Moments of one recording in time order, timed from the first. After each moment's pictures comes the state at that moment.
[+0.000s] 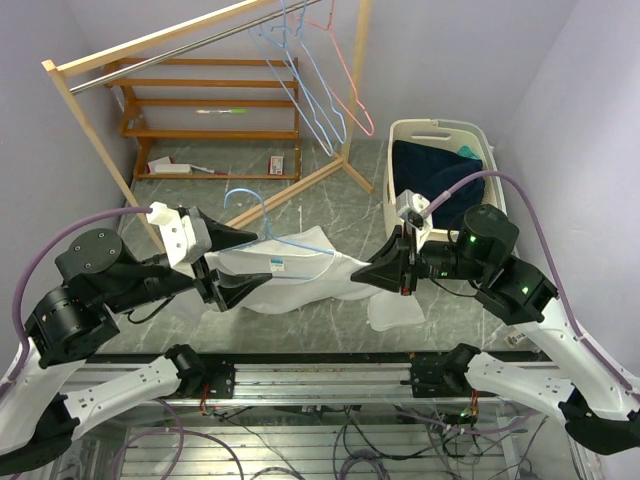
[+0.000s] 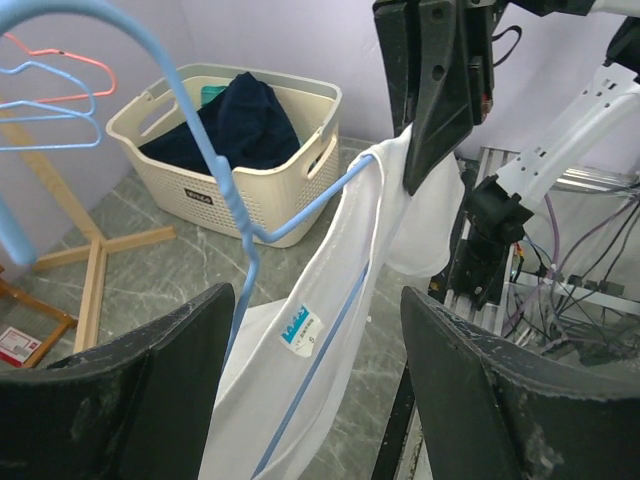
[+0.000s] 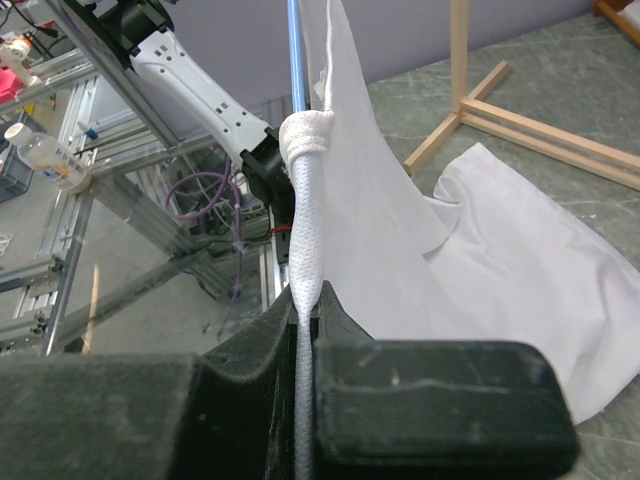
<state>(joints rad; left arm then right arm) -0.88 0.69 1.34 -0.66 0.28 0.07 0.79 0.84 1.14 -0.44 -0.68 0.16</state>
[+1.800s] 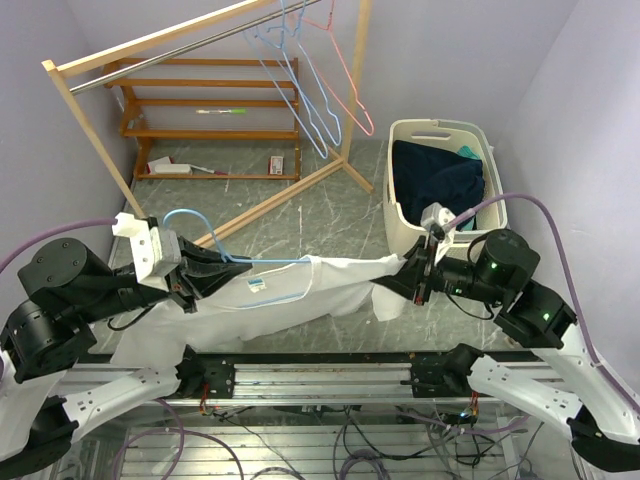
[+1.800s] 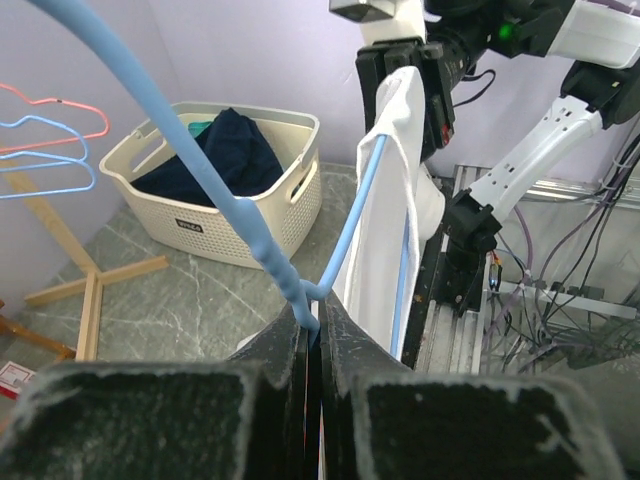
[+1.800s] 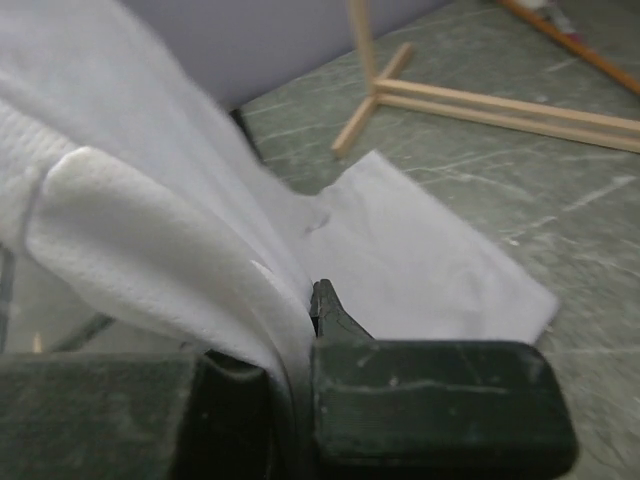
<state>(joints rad) -0.88 0.66 1.42 -0.70 0.35 0.07 0.79 0.68 1.03 -0.50 -0.50 0.18</state>
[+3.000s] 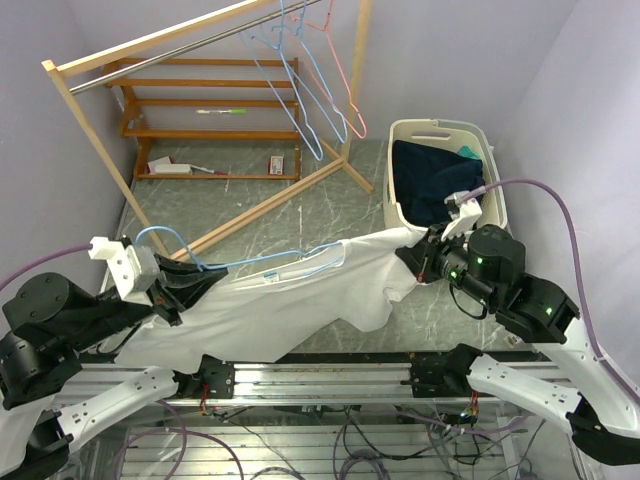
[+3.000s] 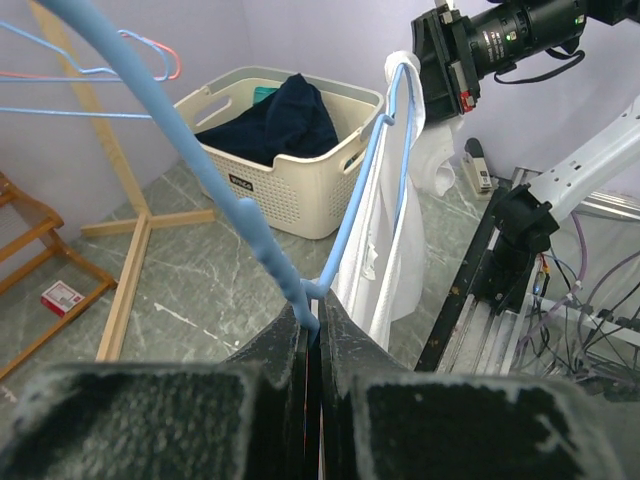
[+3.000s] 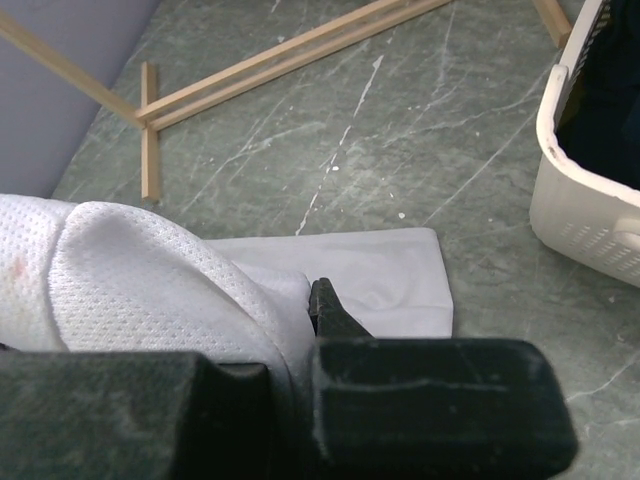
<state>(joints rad) -0.88 0.49 1.28 -0.73 0.16 0.04 0.81 0.72 1.11 -0.75 0.20 0.43</state>
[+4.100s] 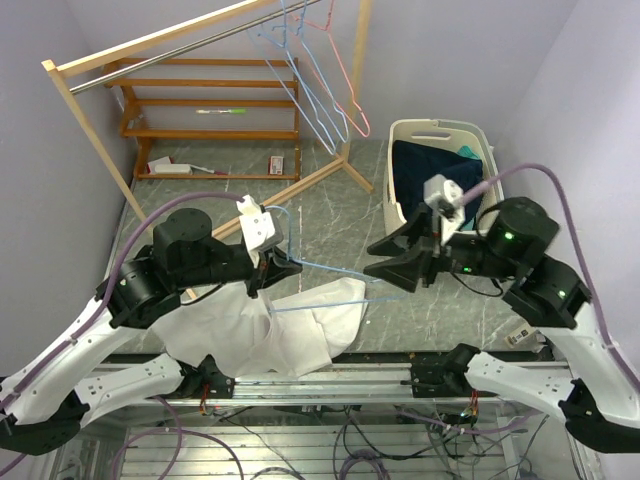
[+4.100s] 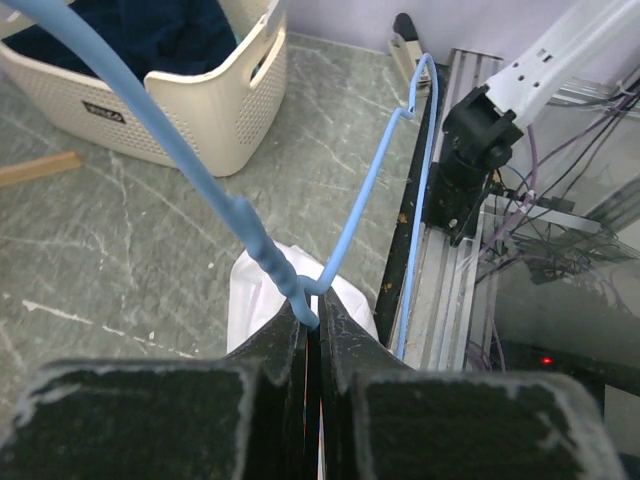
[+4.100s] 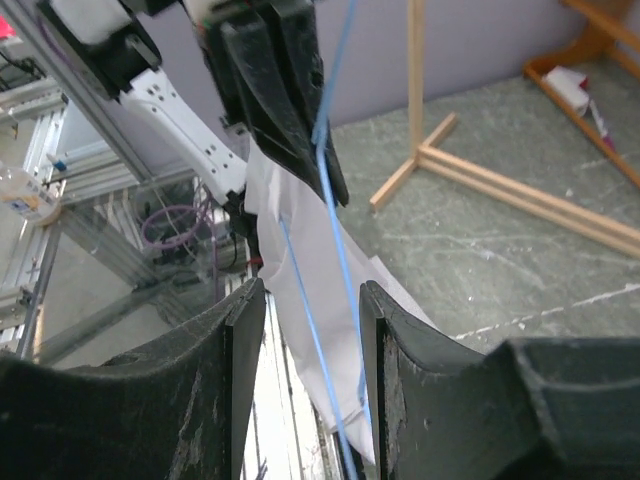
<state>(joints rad) -0.88 0.82 1.19 -0.60 0.38 0.06 0.79 0.84 1.35 -0.56 -0.58 0.13</state>
